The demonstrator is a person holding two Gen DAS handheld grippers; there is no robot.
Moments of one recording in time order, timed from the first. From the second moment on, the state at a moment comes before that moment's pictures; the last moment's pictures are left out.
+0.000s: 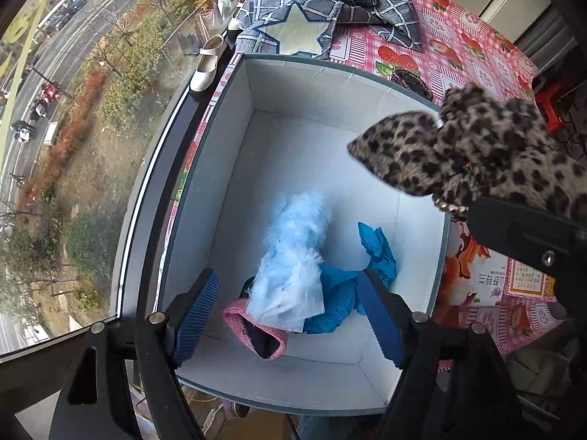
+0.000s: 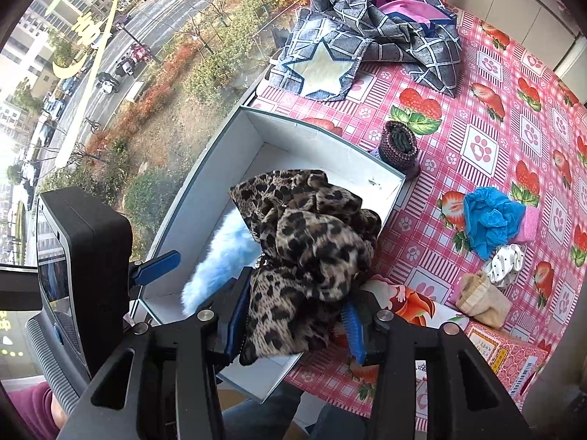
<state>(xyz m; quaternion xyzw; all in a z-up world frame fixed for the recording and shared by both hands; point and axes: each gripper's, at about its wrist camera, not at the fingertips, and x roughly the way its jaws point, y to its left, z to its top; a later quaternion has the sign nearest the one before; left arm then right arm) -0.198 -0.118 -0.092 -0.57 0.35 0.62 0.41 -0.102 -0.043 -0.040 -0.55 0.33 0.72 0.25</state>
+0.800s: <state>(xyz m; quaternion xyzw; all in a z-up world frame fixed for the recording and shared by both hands) -0.170 -0.086 -0.062 -0.59 0.28 0.56 0.50 0.000 0.003 -0.018 -0.49 0.42 0.68 0.33</state>
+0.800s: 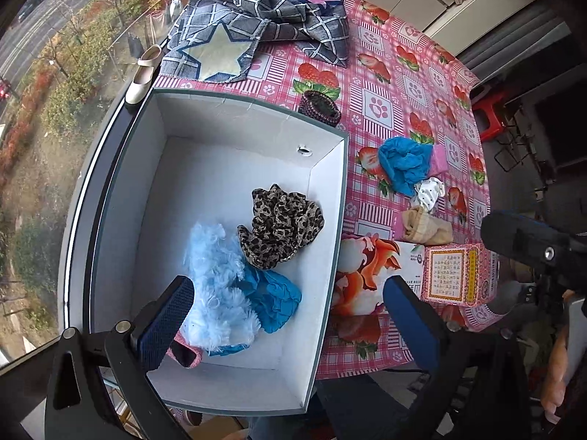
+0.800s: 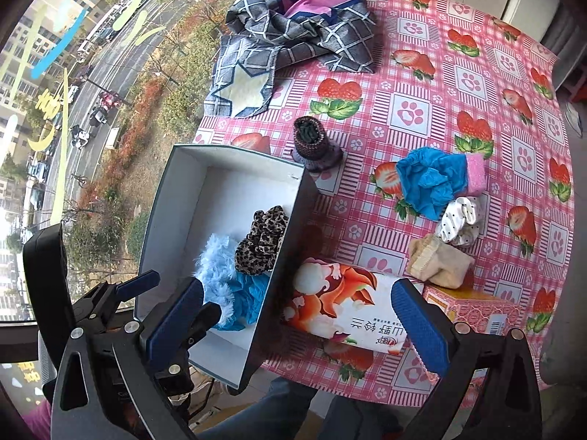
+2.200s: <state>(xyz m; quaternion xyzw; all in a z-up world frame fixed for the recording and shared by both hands) -0.141 0.147 -0.200 -0.64 0.45 0.53 0.35 0.127 0.192 -0.180 -0.52 0.55 0.56 0.34</state>
